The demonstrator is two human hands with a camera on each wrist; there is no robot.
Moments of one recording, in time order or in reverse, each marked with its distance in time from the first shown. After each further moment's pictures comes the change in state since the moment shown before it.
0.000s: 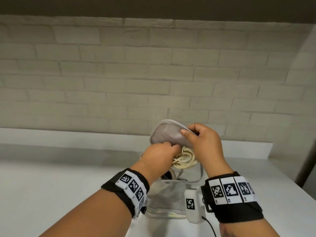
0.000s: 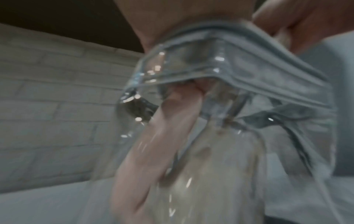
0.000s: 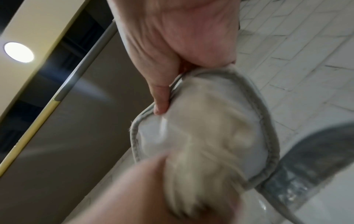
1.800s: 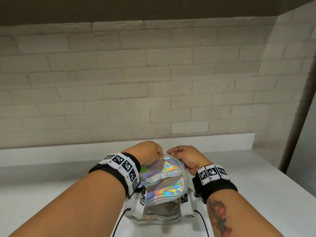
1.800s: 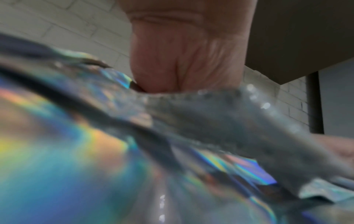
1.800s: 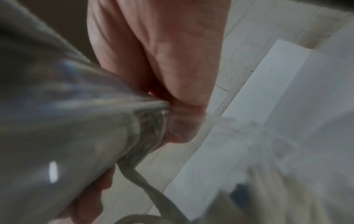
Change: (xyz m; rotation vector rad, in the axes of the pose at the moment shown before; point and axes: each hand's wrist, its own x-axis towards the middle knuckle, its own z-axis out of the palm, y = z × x) left_hand 0.061 -0.013 0.004 -0.260 -0.485 -0.166; right_hand 0.022 0.111 0.018 0.405 -0.381 0.481
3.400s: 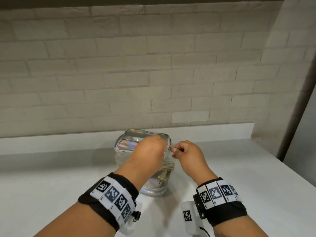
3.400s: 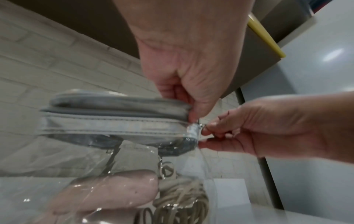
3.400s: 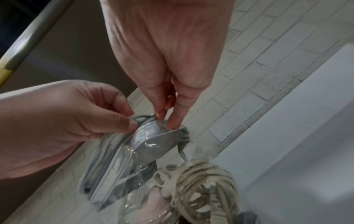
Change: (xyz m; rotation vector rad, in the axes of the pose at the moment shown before) left_hand -0.067 0.033 0.029 0.279 0.538 0.179; right_hand -0.061 0.010 0.023 -0.349 0.251 -0.273
